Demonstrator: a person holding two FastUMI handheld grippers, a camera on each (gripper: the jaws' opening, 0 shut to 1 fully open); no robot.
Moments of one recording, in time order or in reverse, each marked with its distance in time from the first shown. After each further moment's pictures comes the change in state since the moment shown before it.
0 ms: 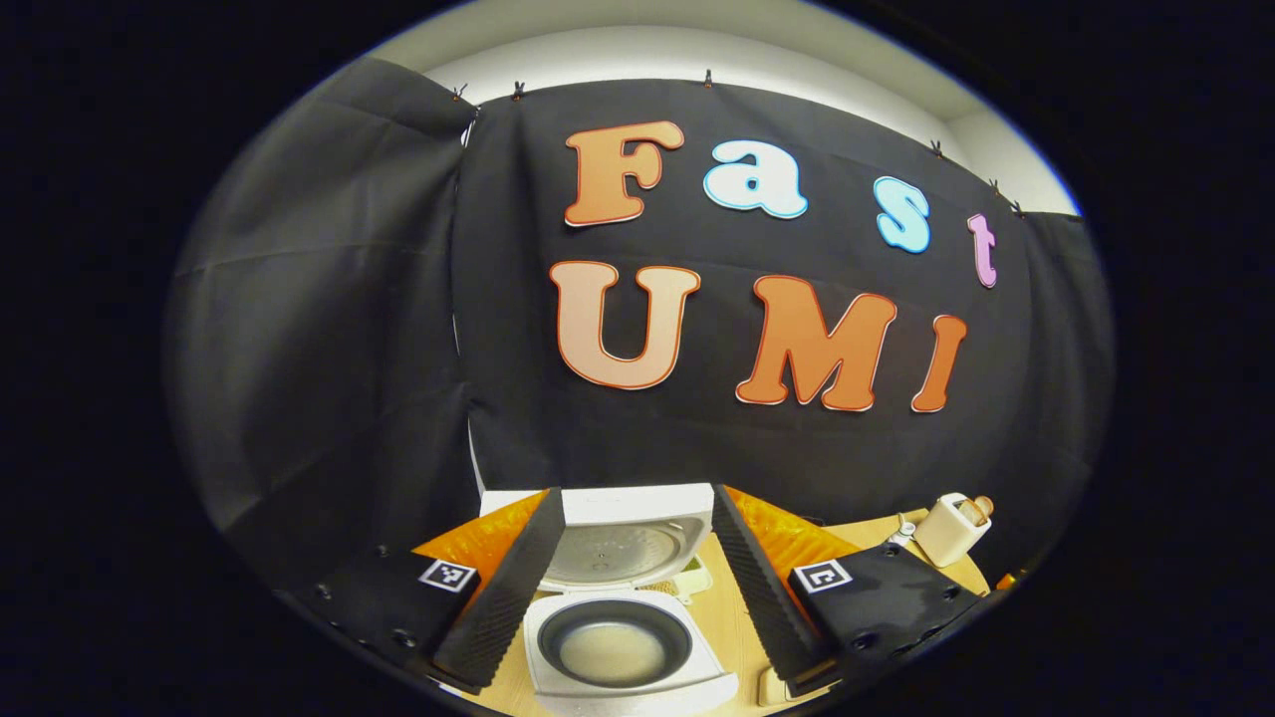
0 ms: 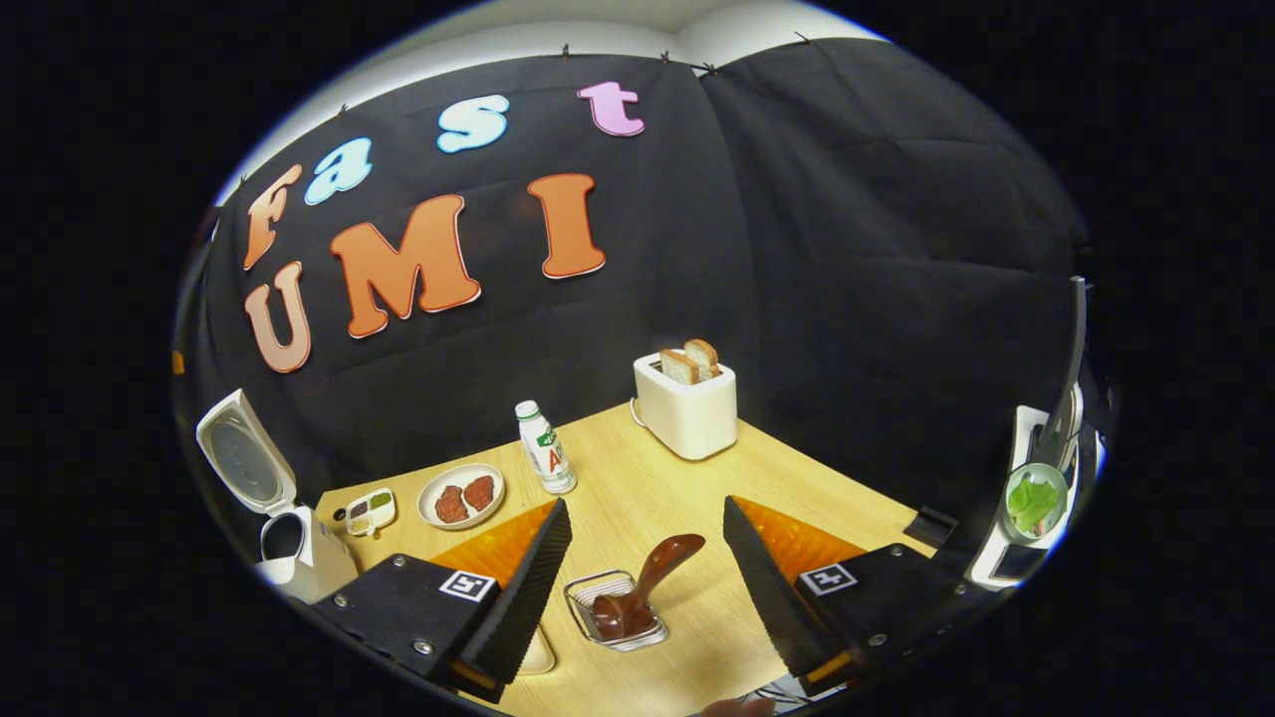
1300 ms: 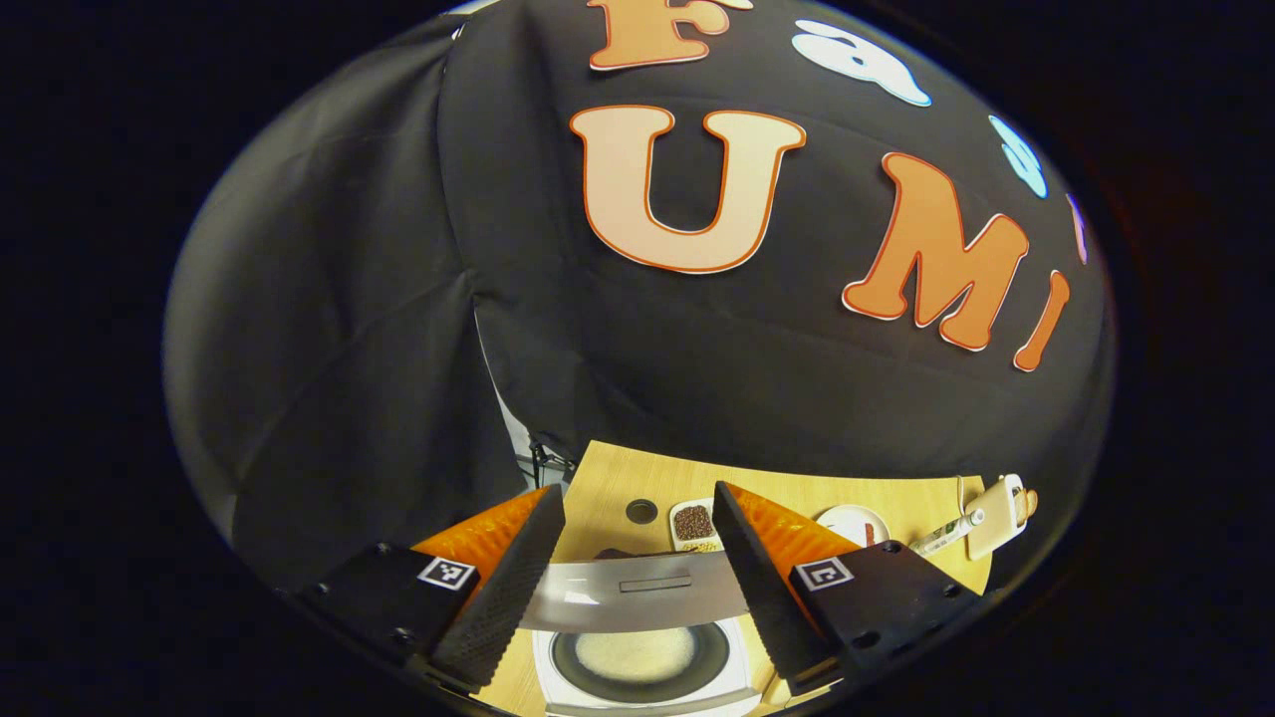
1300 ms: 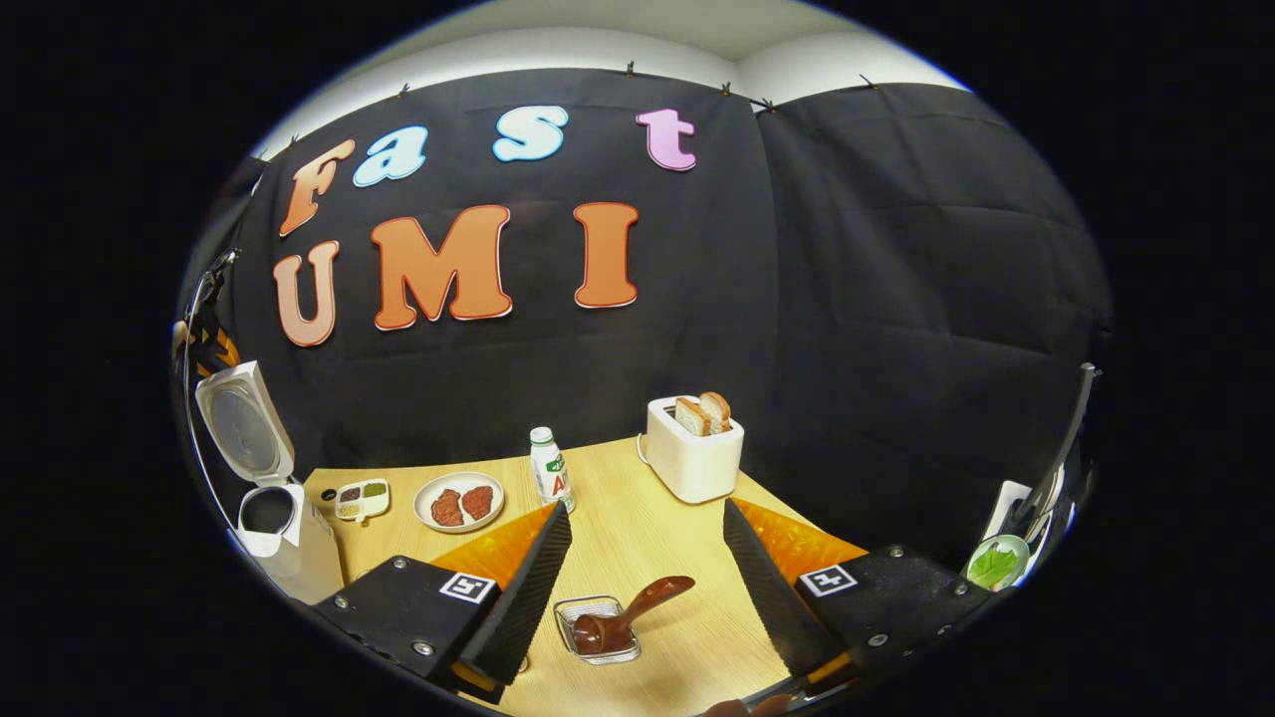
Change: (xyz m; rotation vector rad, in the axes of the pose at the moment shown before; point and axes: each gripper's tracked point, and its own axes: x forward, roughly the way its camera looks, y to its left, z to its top) left arm 0.163 0.039 -0.074 -0.037 0.416 0.124; right arm -0.002 0.006 0.034 -0.139 -0.085 0.050
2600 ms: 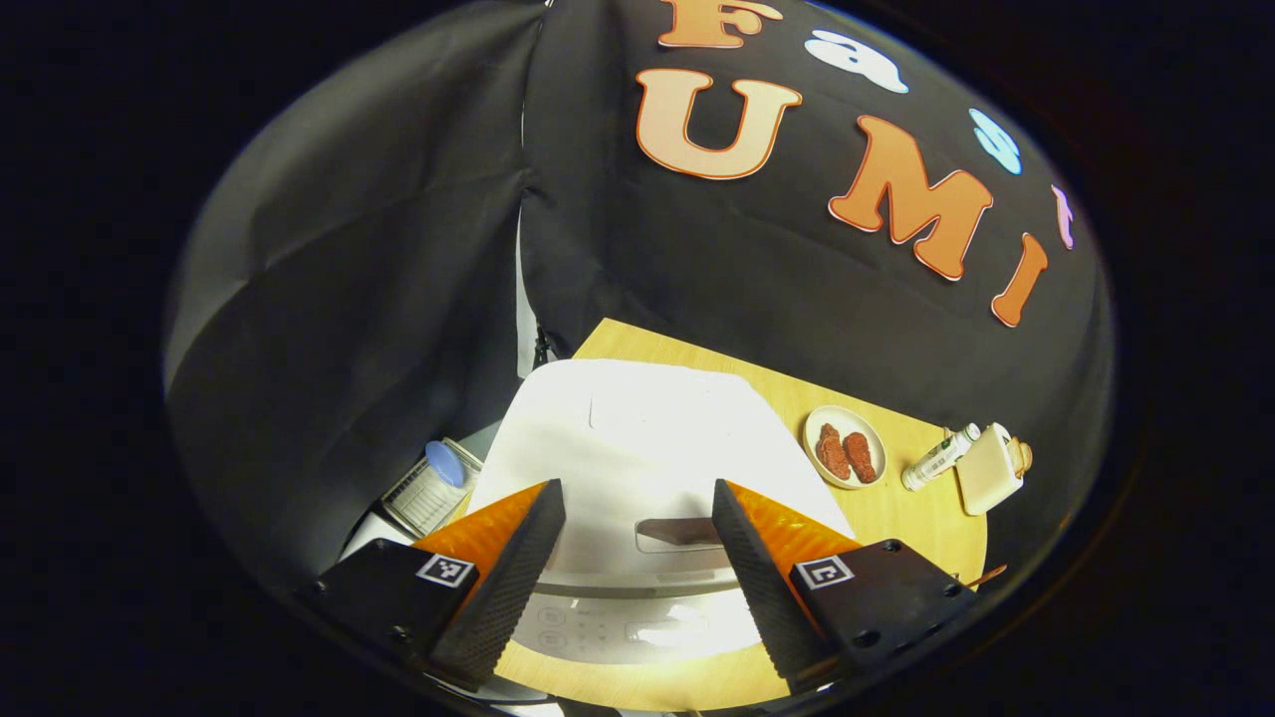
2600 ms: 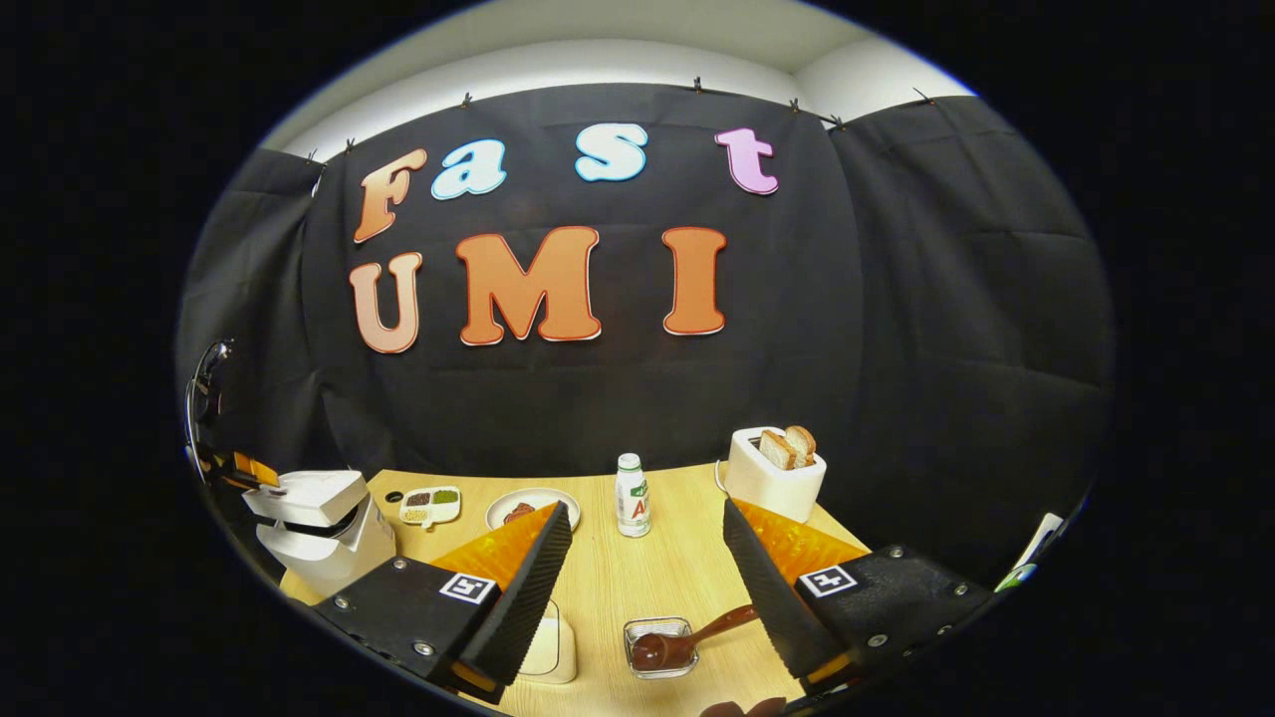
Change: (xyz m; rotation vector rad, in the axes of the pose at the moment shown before) left arm -0.080 0.017 -0.248 -0.115 0.057 0.011; right arm -0.001 0.060 0.019 -0.038 -0.054 0.229
